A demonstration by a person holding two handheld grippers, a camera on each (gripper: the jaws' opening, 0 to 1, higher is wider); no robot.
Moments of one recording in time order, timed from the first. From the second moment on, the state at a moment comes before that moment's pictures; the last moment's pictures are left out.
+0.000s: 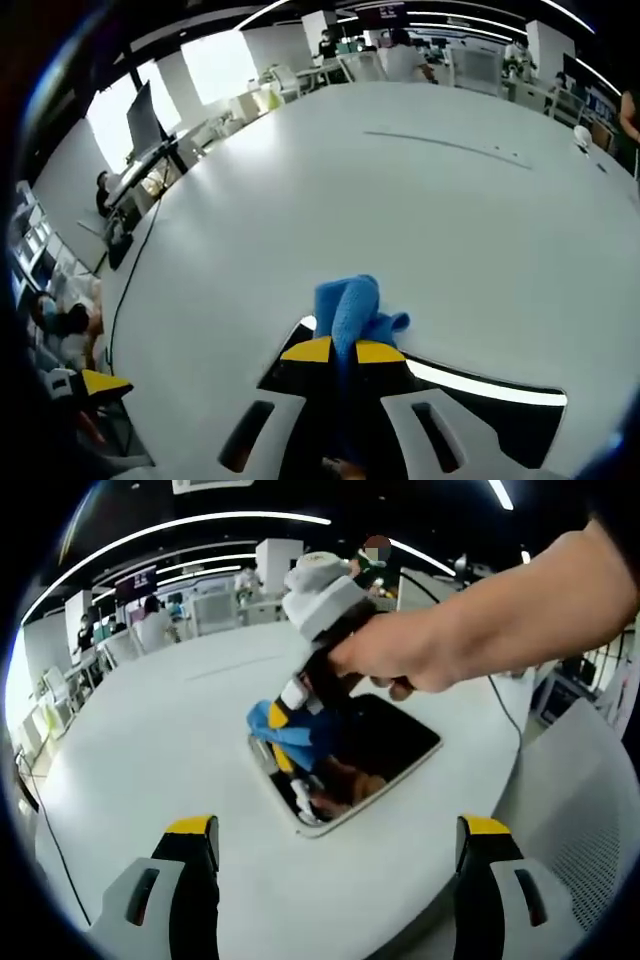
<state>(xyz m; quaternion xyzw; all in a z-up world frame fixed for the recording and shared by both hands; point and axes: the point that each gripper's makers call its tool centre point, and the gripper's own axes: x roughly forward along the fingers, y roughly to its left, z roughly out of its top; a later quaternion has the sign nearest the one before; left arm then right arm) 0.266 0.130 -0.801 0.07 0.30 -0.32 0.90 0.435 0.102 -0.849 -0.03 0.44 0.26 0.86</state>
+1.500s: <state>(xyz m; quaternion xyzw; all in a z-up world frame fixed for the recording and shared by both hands) 0.267 0.133 -0.803 0.08 0.30 -0.32 0.90 0.433 0.122 -0.851 -0.06 0.42 0.30 0.85</state>
